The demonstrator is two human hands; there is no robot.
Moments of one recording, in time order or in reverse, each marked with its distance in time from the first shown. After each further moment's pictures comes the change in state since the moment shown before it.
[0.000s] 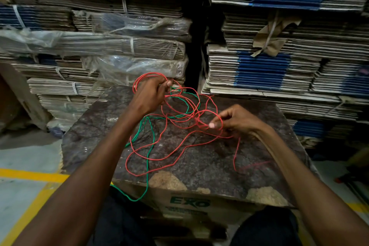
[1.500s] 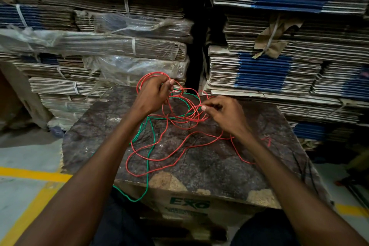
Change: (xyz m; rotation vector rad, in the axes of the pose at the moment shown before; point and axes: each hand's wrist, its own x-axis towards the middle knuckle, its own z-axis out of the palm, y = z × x) left_hand 0.005 0.003 0.007 -0.119 0.037 -0.001; right_hand 0.023 -0.012 0.025 -0.448 0.482 -0.360
